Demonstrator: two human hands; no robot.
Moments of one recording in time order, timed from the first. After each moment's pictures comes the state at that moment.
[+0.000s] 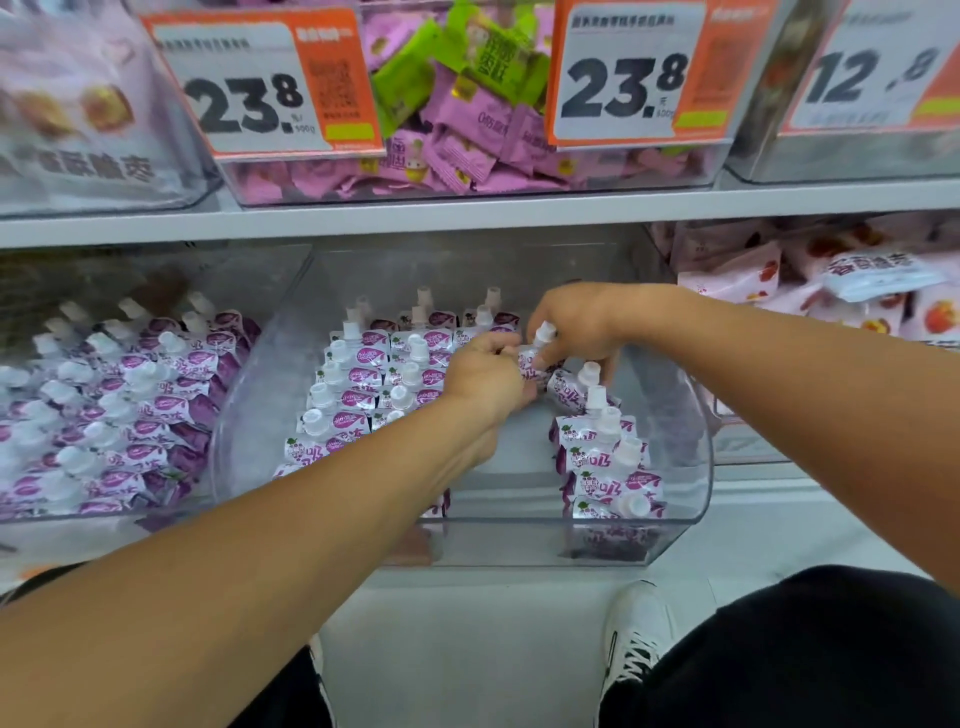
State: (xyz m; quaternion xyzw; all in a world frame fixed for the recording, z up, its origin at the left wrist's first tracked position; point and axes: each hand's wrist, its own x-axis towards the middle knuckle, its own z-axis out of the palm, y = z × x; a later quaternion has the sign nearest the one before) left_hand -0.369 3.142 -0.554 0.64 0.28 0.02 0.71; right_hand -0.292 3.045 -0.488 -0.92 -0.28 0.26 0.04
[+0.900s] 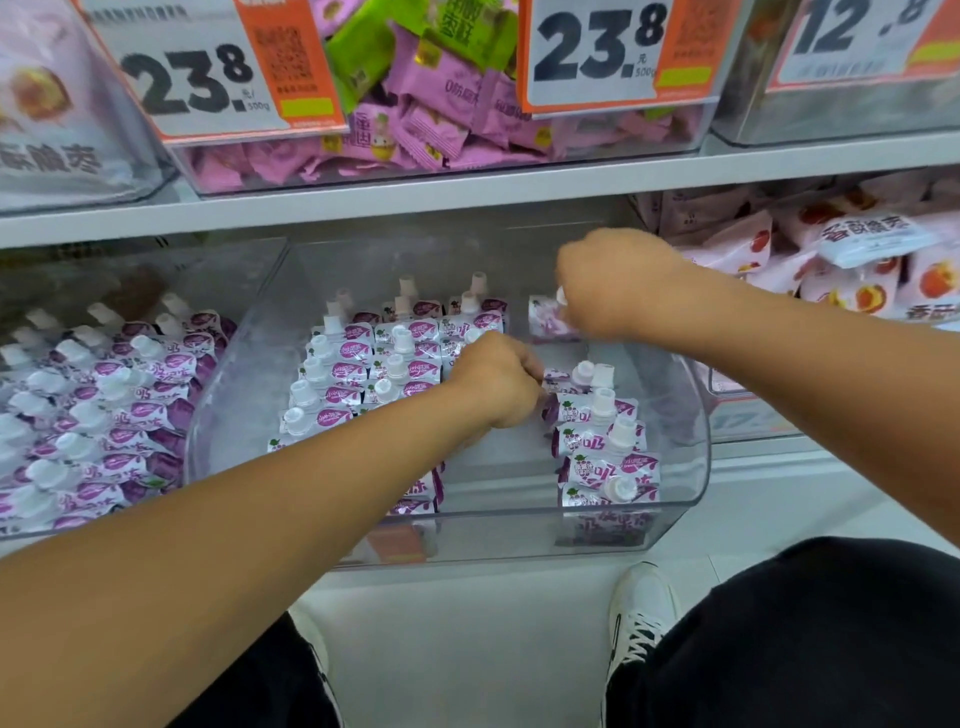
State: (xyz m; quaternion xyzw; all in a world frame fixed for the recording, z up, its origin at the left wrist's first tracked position) left_hand -0.366 3.143 -0.557 0.90 0.12 -0.09 0.40; right_hand -0.295 3.024 -0.488 -0.95 -0.29 -0.01 -0.09
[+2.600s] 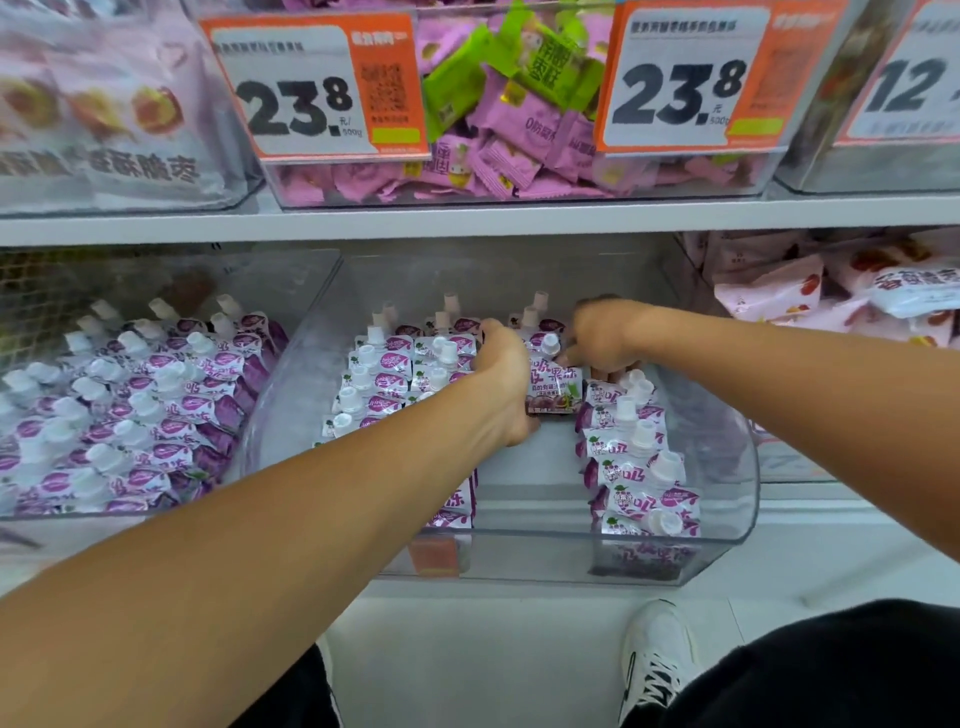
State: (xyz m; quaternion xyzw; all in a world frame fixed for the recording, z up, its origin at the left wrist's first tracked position) left_hand -0.334 3.159 -0.567 0.51 0.39 -0.05 0.77; right_hand -0.264 3.059 -0.521 -0.94 -0.27 0.19 -0.11
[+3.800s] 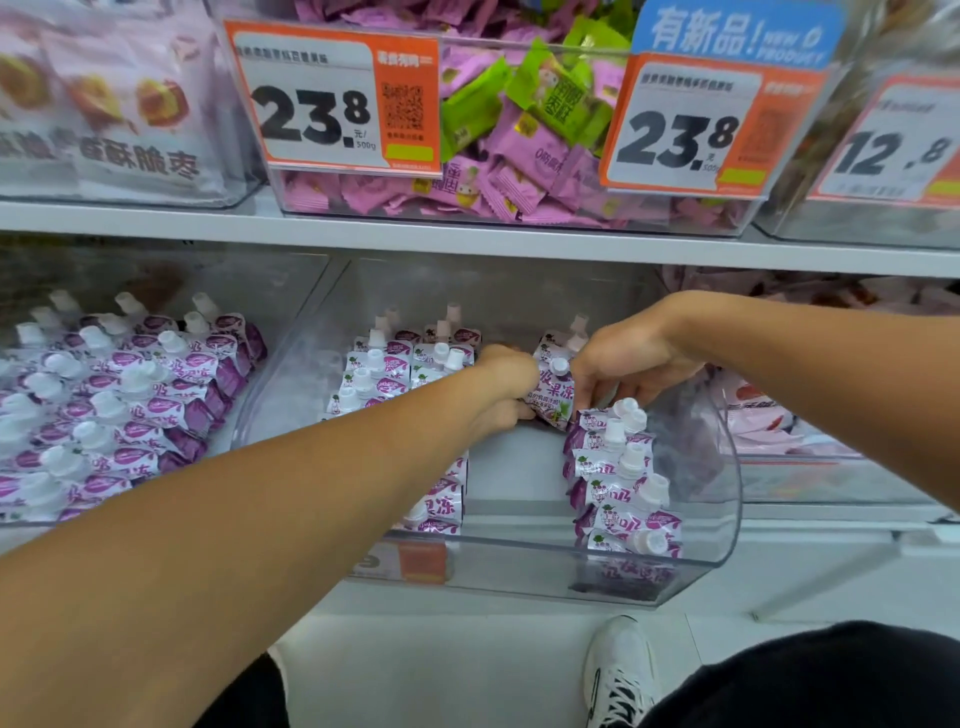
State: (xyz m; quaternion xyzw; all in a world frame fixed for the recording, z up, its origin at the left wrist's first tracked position) left_hand -0.326 3.155 -0.556 0.70 0.28 -0.04 0.66; right_hand -0.272 3.031 -0.492 -0.87 -0.10 0.47 0.11
